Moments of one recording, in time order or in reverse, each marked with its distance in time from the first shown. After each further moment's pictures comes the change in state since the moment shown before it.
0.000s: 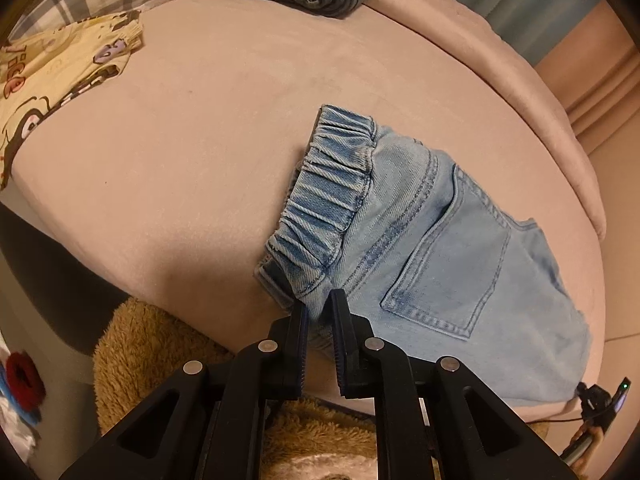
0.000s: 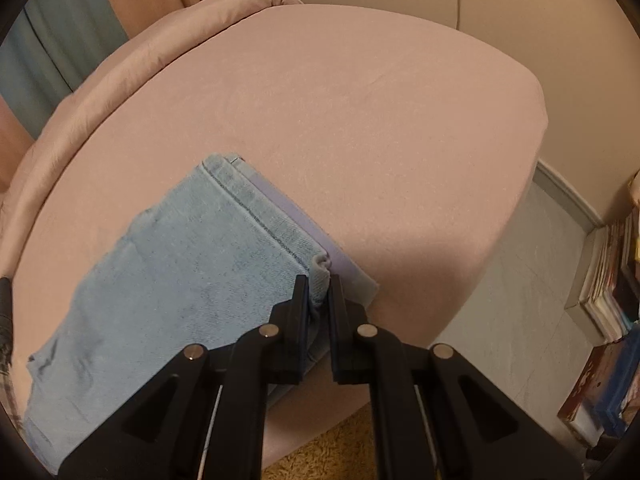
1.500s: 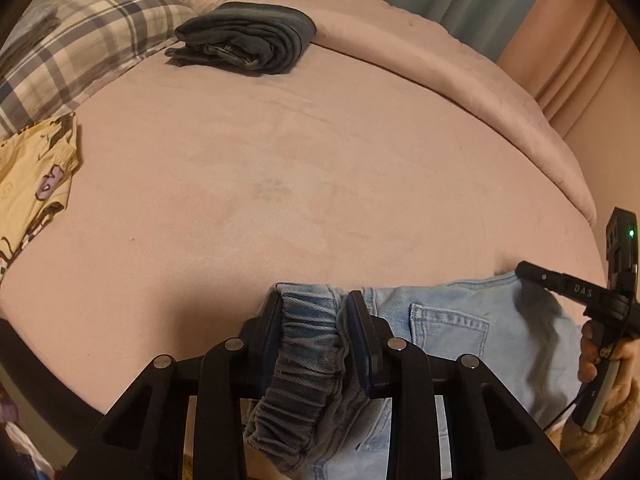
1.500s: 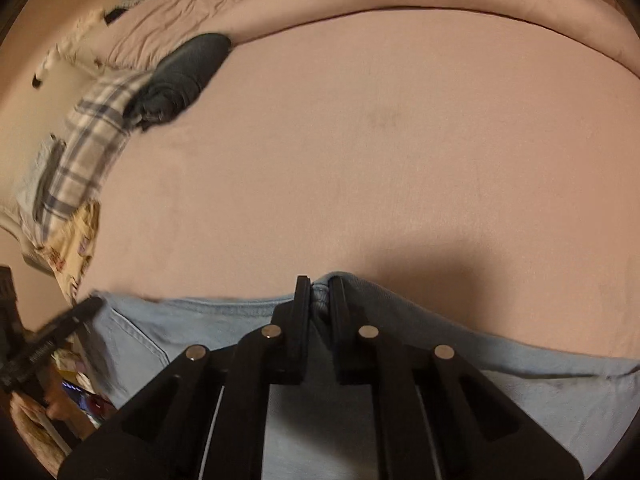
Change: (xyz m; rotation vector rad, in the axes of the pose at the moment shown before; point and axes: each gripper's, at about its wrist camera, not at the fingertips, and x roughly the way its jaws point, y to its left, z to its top) left arm 0.006 -0.033 0.080 0.183 -0.110 -0.022; right arm -0.023 0.424 -0.119 -0.797 0.318 0.621
